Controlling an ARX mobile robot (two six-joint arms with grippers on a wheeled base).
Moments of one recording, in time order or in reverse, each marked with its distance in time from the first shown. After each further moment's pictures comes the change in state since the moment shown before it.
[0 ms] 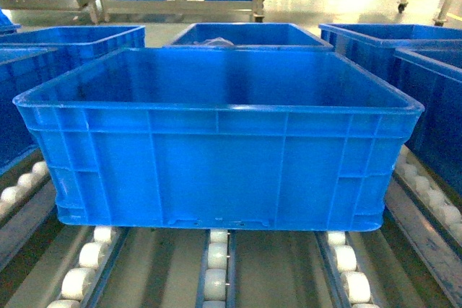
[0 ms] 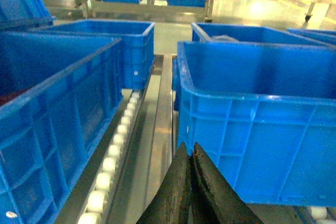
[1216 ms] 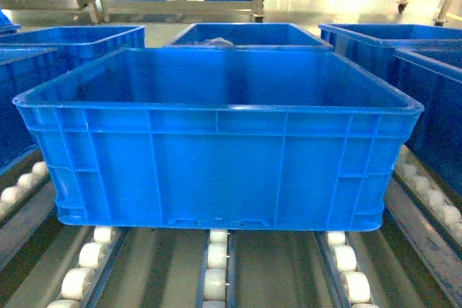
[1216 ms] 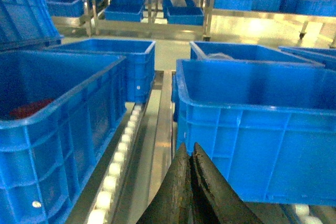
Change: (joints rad) left arm 0.000 -0.636 -0.002 -0.593 0.000 0.000; right arm 0.000 -0.638 -0.009 -0.610 0.000 0.000
